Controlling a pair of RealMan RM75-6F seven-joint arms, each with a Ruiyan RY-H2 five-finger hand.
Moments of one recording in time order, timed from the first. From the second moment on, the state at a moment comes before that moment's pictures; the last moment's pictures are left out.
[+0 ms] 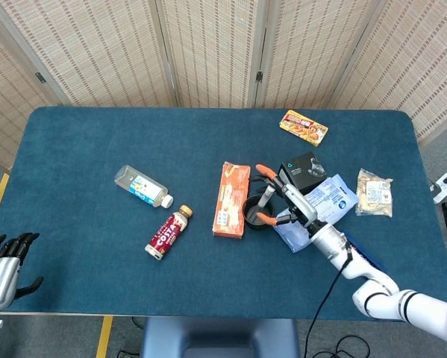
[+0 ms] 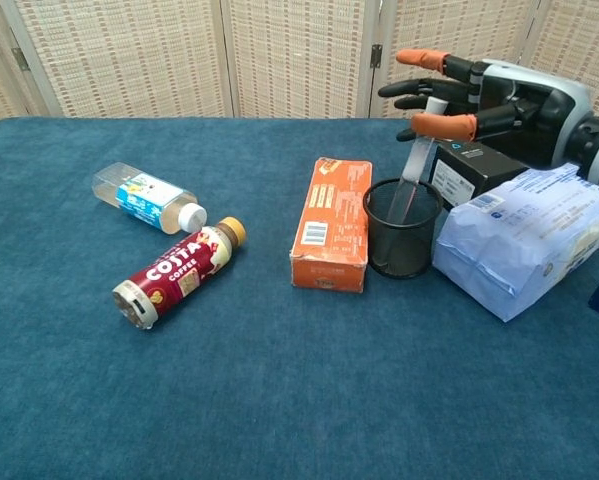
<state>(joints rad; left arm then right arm) -0.09 -1.11 -0.03 -1.67 1.43 1.44 0.20 0.69 -1.46 0.16 -1.29 -1.62 1.00 1.28</state>
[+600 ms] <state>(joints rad) -0.08 -1.11 -0.03 -1.66 1.42 1.43 0.18 0.71 -1.41 0.12 -1.43 -1.67 1.10 1.14</state>
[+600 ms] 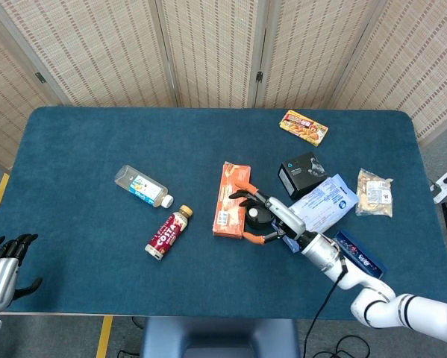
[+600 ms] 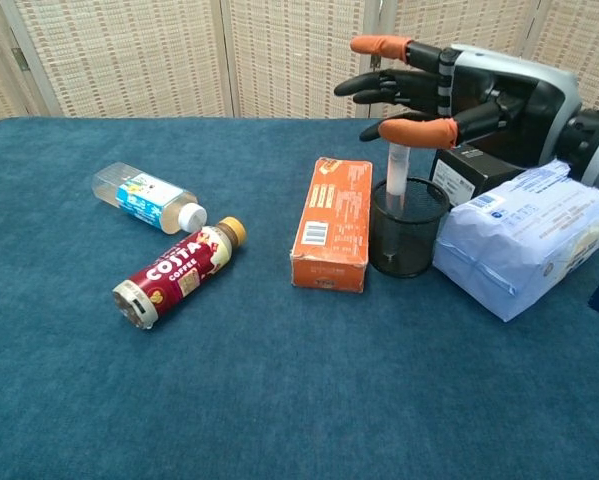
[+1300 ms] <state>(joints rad) -0.08 -1.10 -0.02 -1.67 1.44 1.45 0.18 0.70 -1.14 0.08 -1.56 -1.58 0.97 0.37</state>
